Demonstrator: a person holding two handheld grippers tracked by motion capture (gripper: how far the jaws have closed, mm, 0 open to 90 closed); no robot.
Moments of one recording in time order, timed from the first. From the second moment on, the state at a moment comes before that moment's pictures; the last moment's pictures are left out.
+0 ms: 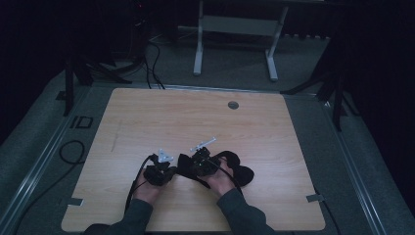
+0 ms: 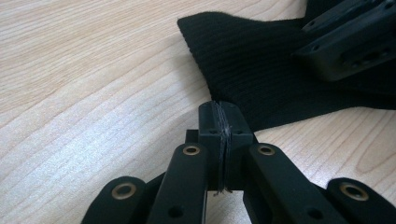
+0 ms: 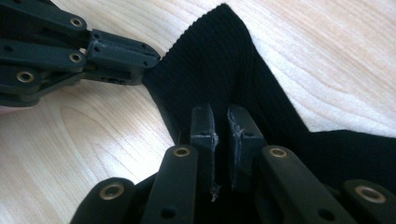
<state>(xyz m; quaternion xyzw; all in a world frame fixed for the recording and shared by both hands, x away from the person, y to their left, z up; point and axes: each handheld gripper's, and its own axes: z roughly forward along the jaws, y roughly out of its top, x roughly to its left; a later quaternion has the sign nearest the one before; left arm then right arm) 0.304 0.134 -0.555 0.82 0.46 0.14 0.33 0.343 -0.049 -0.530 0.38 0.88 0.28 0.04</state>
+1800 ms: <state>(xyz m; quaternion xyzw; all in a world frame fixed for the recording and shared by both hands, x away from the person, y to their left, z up) 0.301 0.116 -0.554 0.82 0.42 0.14 0.35 0.383 -0.171 -0.518 0.49 0.82 0.28 0.12</state>
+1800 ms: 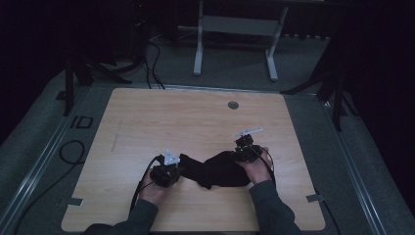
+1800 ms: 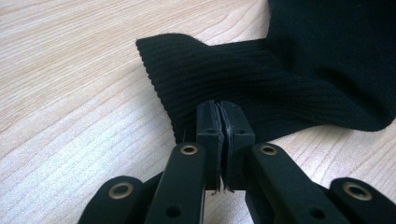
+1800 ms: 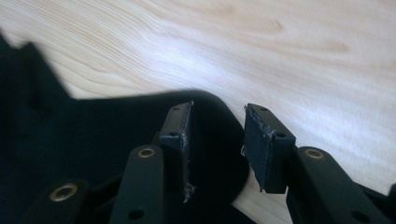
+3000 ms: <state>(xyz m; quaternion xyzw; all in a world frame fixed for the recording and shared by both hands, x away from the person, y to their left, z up) 0.301 0.118 -0.555 0.82 0.43 0.12 0.36 0.326 -0.208 -0.481 0.48 0.80 0.33 0.15</state>
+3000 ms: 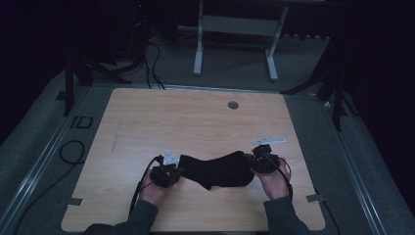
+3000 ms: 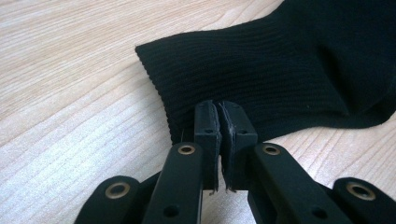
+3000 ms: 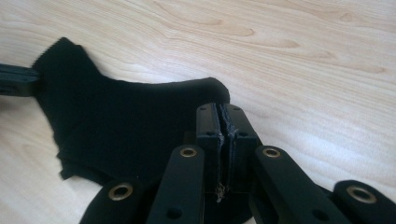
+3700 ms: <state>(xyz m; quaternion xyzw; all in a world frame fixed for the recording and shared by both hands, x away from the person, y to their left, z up) 0.301 0.121 -0.553 0.82 0.43 0.11 0.36 0.316 -0.230 -0.536 0.53 0.79 0.30 0.09</state>
